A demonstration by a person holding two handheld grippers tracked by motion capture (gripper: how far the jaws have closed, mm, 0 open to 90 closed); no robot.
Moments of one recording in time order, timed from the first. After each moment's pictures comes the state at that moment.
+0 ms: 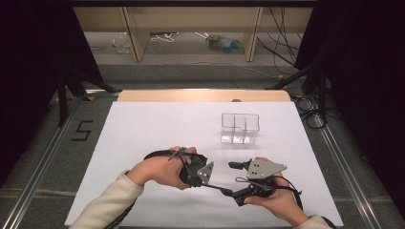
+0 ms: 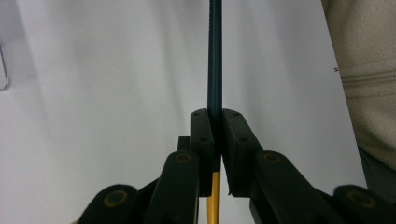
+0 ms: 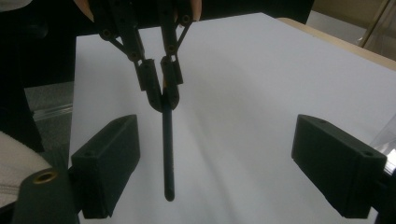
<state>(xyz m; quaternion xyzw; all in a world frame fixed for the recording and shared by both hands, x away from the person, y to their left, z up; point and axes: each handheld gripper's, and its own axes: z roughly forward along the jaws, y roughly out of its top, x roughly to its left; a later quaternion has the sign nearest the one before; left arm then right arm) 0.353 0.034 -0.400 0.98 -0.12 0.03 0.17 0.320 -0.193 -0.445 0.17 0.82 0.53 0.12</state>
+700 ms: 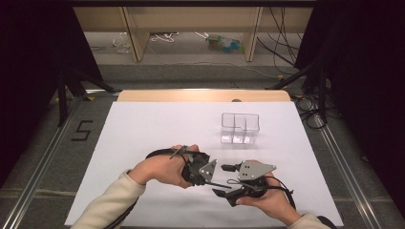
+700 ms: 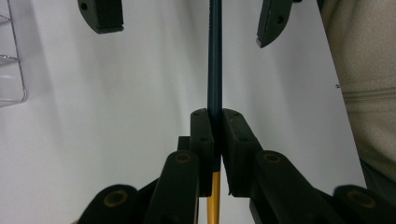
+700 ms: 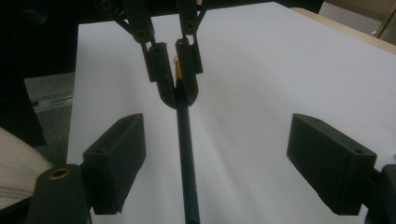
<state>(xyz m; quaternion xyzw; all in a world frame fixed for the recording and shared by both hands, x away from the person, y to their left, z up) 0.355 0.029 -0.393 0.98 -0.12 0.04 0.18 0.322 -0.176 -0.453 0.16 0.83 0.52 0.11</state>
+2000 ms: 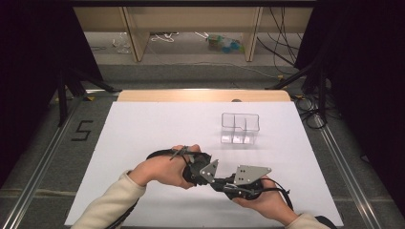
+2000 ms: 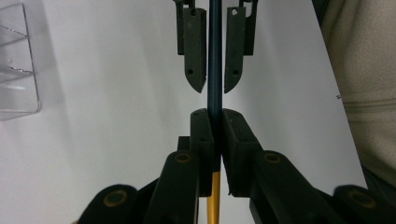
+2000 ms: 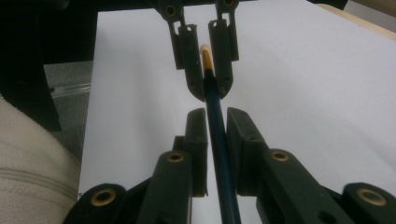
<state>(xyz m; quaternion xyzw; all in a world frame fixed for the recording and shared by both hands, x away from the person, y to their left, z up) 0.351 0.025 -0.388 0.97 -0.13 0.06 0.19 0.318 -0.169 -0.459 0.13 0.84 0.51 0.09</state>
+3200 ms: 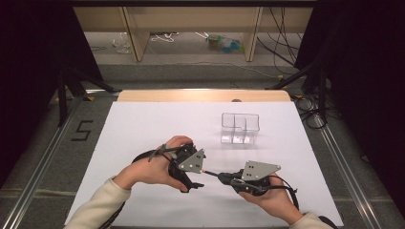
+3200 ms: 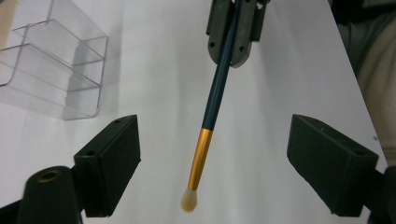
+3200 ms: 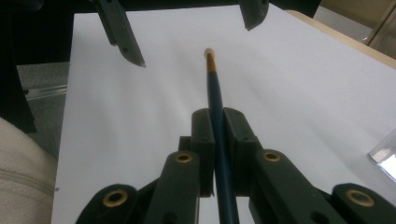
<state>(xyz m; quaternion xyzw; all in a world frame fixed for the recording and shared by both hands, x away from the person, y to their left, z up) 0.358 0.066 -0.390 0.93 -0.05 0.11 0.34 0.322 -0.187 -0.446 0.14 0.84 0.50 0.13</state>
